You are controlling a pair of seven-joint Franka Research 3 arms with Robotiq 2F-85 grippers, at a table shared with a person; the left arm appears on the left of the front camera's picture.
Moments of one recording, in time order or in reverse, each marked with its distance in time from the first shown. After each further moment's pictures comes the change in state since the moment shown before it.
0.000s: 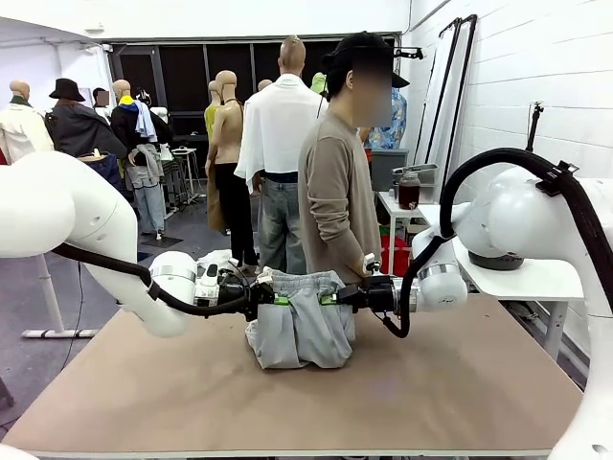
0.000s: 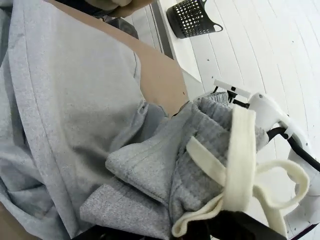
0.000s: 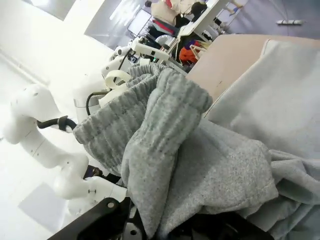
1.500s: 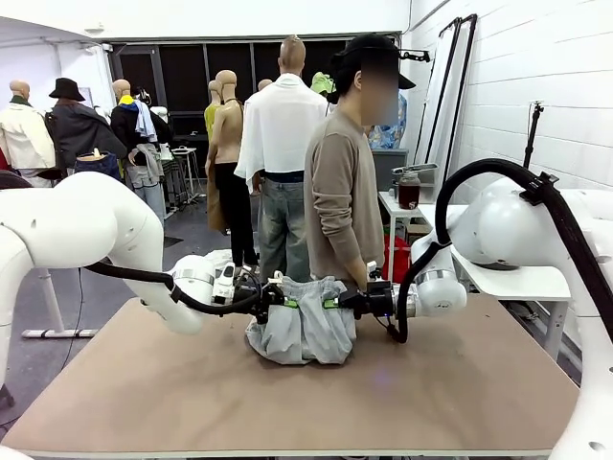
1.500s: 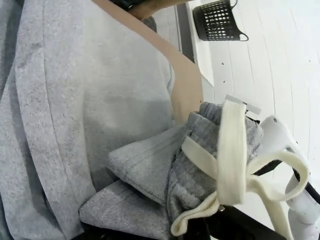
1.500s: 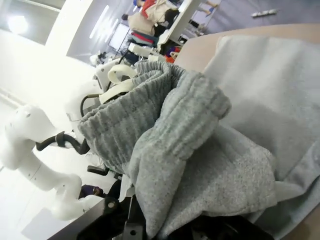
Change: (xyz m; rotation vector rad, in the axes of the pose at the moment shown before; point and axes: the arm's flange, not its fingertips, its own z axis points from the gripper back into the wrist) left arm 0.044 0.043 -0.045 0.045 0.048 0.154; right arm 0.003 -0.041 0.009 -0.092 -0.058 -0.137
